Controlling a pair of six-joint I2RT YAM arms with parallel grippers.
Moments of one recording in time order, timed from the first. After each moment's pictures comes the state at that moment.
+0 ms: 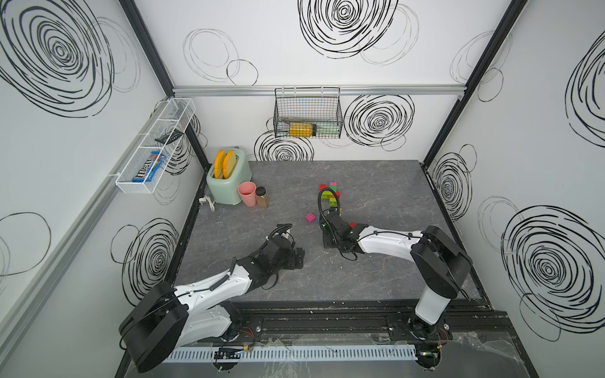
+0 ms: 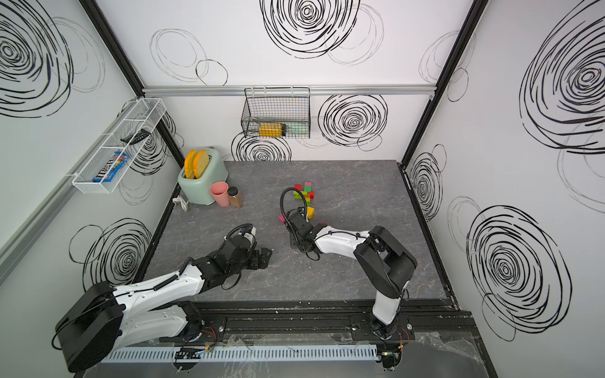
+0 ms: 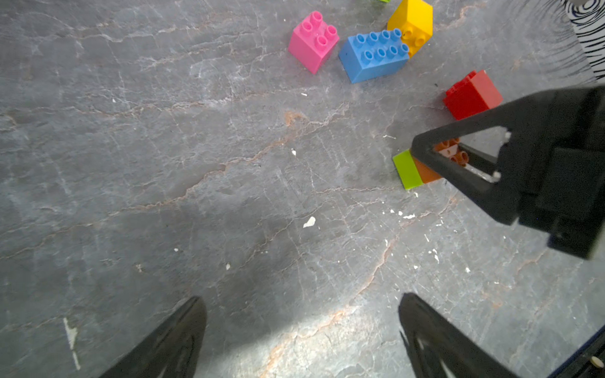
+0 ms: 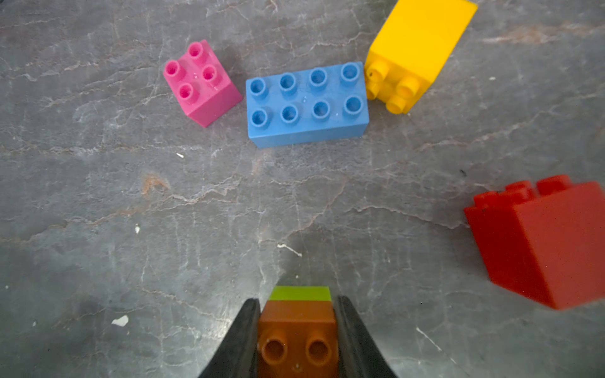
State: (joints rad) left arm -0.71 1.16 0.44 -0.07 -0.12 -0.63; right arm 0.83 1.76 0.99 -0.28 0.24 0.65
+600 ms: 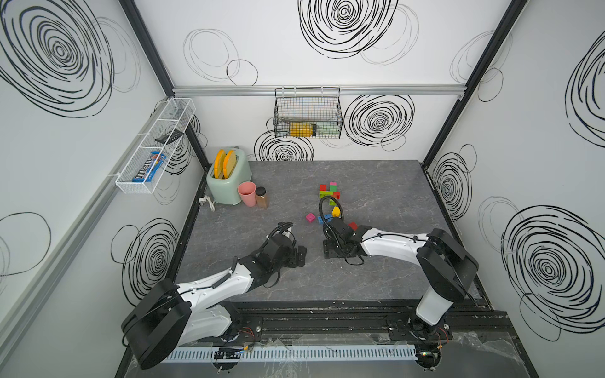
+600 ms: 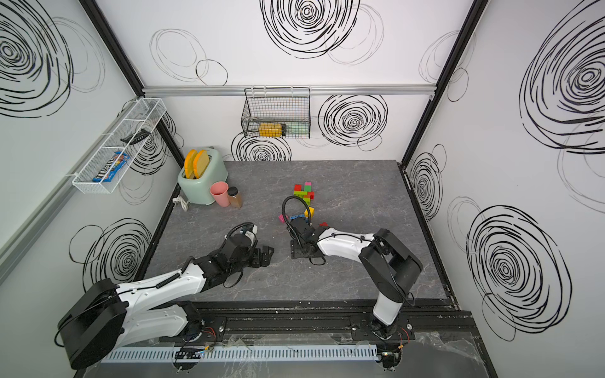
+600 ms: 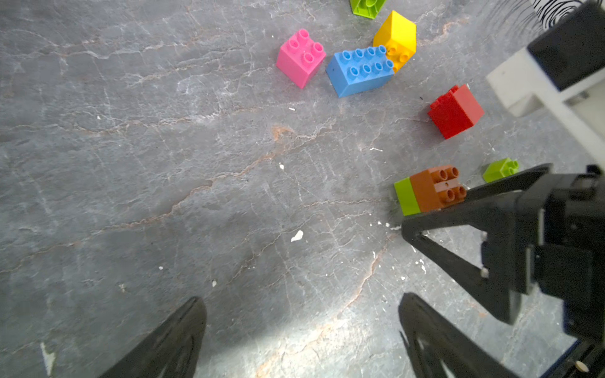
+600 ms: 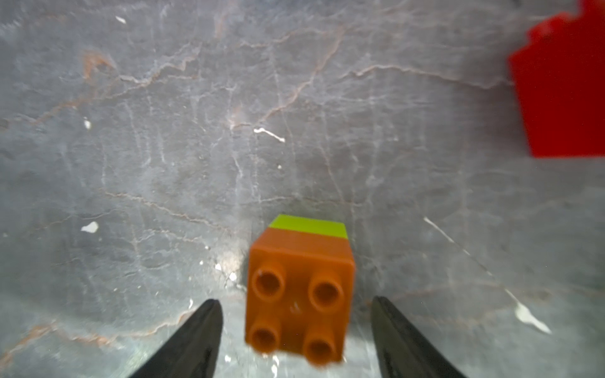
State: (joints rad) left arm -0.70 1.18 0.45 -0.02 -0.10 -0.63; right arm 0.82 1.68 0.95 -0.44 0.11 0.72
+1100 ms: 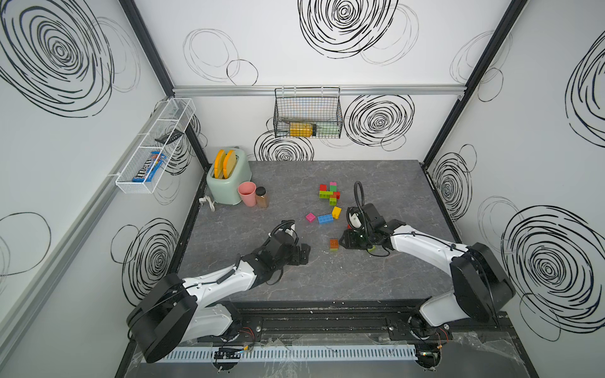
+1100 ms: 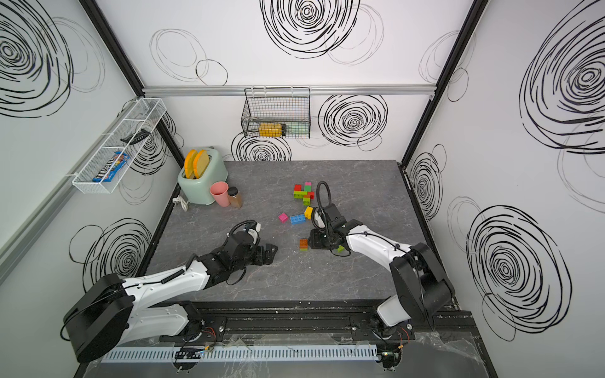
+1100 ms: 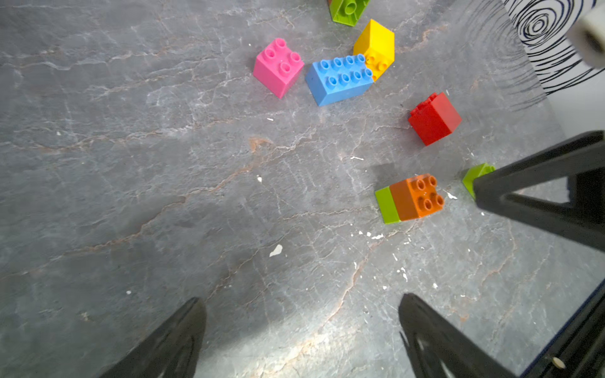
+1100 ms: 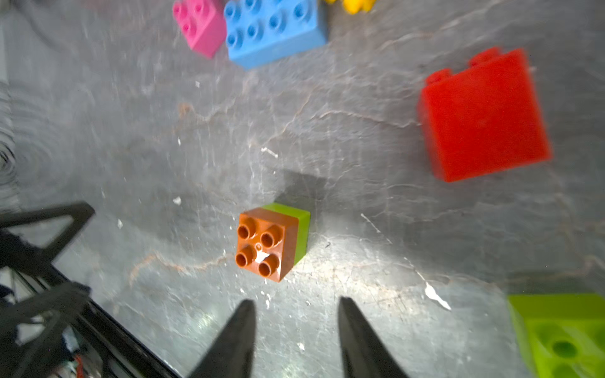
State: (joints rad) left arm -0.71 1.23 0.48 0.03 -0.06 -0.63; right arm 0.58 1.51 0.85 -0.40 -0.26 0.52
